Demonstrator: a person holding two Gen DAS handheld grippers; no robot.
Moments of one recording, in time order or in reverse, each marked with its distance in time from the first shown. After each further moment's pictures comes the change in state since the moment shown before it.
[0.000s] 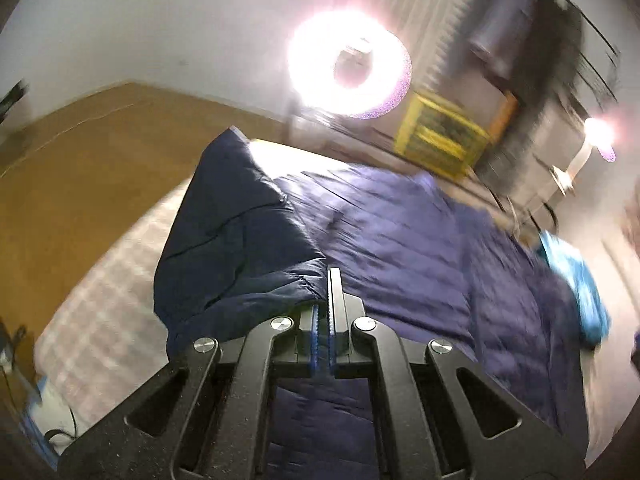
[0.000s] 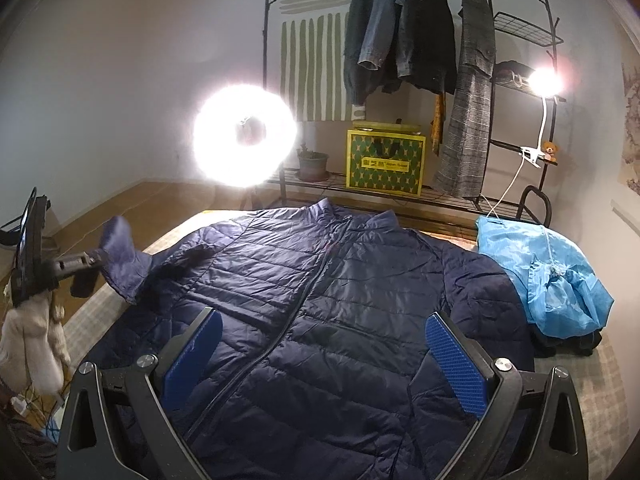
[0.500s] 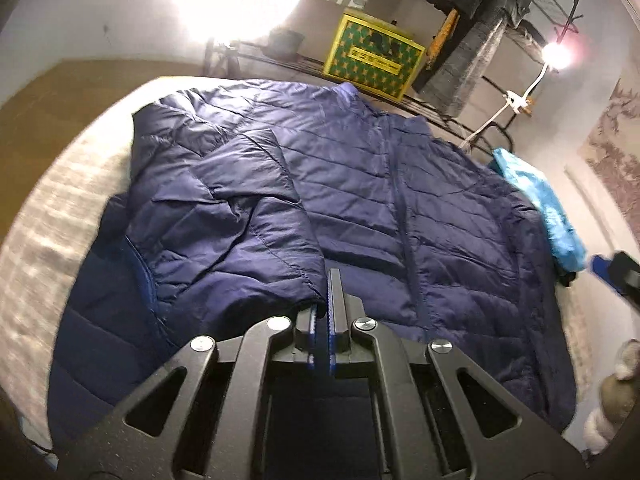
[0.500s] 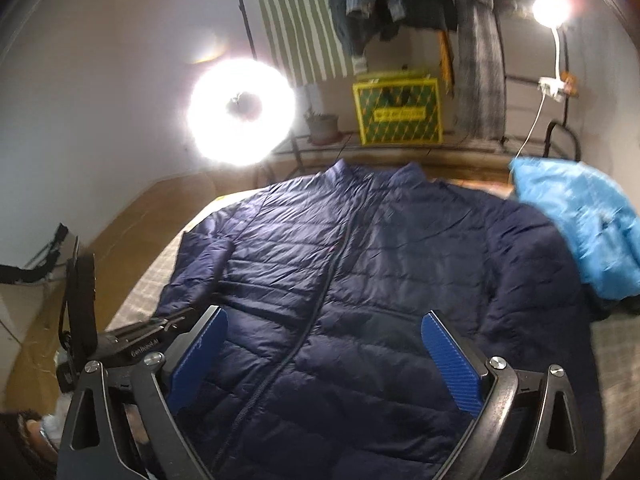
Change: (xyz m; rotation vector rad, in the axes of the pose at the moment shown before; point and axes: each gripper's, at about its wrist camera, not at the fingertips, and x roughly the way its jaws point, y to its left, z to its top) left arm 0.057 -0.086 -0.050 0.087 0.230 -0.172; right arm 0.066 -0.017 0.007 0.175 0.165 0.161
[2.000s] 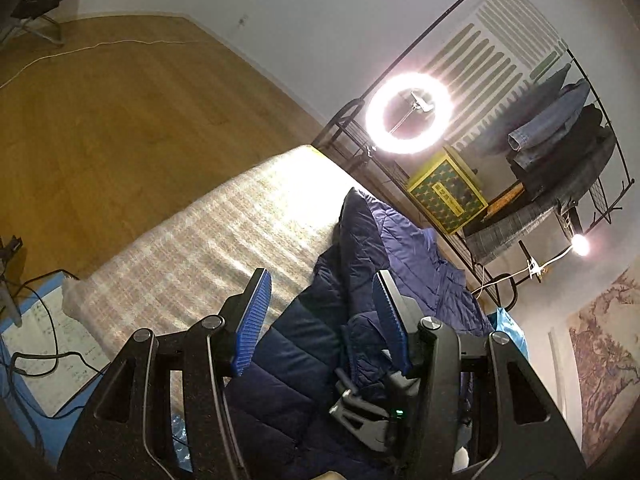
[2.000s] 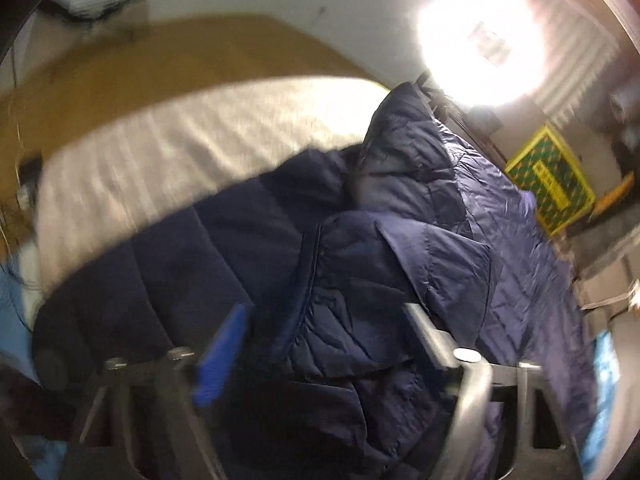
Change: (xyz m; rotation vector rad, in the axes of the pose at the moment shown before) left arm -0.219 0.194 -0.001 -0.483 -0.253 0.048; right arm 0.181 0.272 -0.095 -0.809 0.293 -0.117
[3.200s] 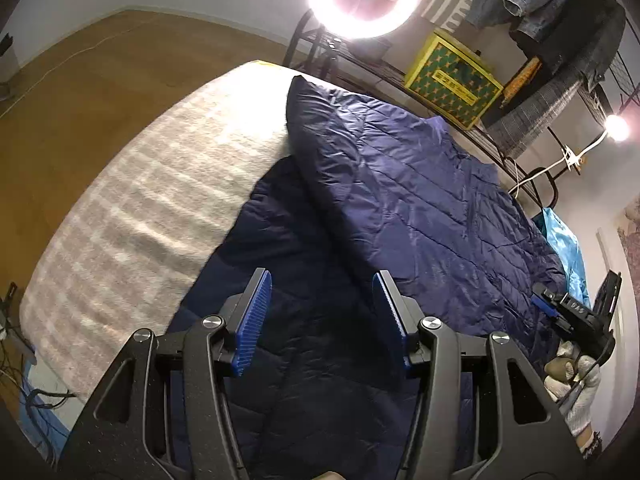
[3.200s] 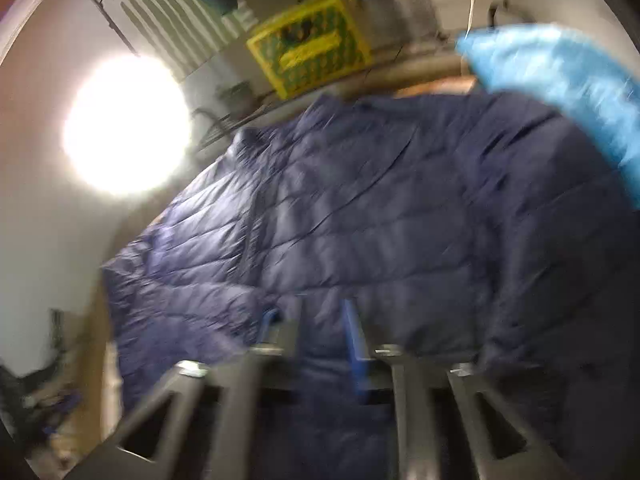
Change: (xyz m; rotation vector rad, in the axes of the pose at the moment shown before) left arm 0.145 -0.107 -0.063 0.280 0.263 0.125; right arm 0.010 -0.352 -0.210 1.162 -0.122 0.264
